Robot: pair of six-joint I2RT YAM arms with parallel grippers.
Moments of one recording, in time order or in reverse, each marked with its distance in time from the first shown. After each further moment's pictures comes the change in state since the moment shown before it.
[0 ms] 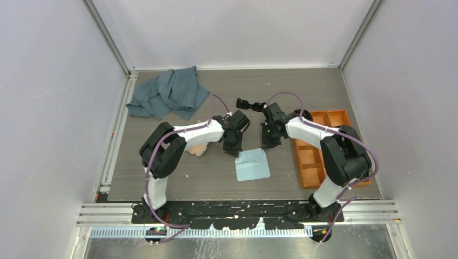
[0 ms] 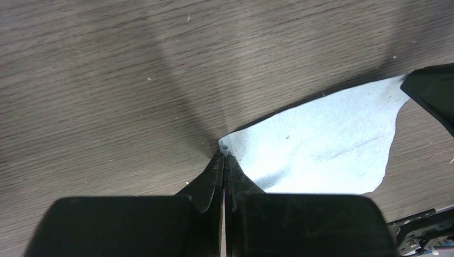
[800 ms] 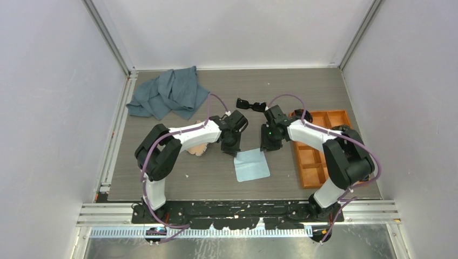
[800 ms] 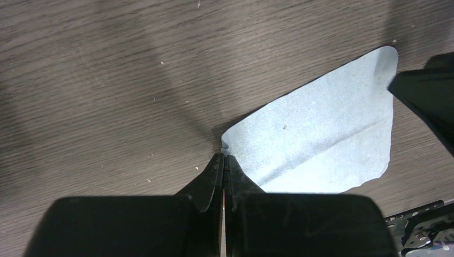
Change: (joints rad) left arm 0.000 -0.053 -0.032 -0.006 -0.015 0.026; right arm 0.000 -0.071 -0.056 0.016 -0.008 0.018
